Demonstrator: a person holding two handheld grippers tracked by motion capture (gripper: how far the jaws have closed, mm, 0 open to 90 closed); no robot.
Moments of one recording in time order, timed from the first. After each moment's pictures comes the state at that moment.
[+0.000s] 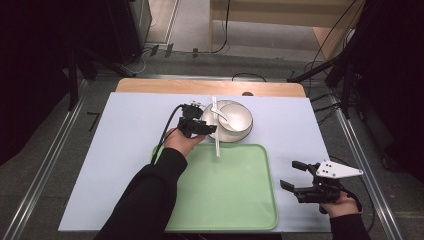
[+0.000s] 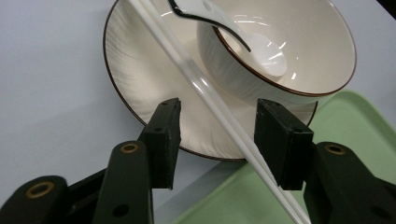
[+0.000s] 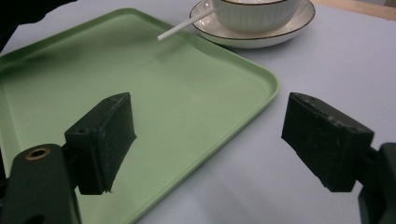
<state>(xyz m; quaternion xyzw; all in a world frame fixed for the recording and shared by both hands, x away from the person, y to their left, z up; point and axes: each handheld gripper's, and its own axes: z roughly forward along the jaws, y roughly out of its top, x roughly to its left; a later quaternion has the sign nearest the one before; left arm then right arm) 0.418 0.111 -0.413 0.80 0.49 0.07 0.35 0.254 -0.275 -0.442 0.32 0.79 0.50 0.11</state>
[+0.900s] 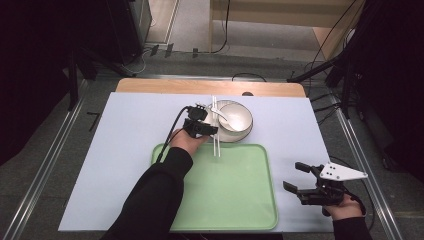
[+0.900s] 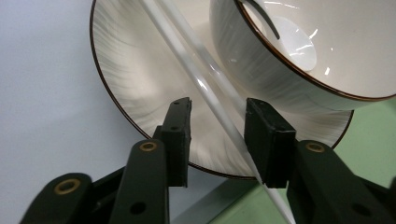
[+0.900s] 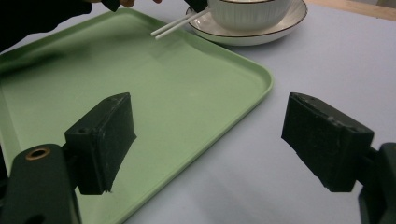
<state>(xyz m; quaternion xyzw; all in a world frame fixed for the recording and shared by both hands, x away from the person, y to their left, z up) 0.431 0.101 -0.434 0.80 0.50 0.06 0.32 0.248 -0.282 -0.442 0.33 0.79 0.50 0.12</state>
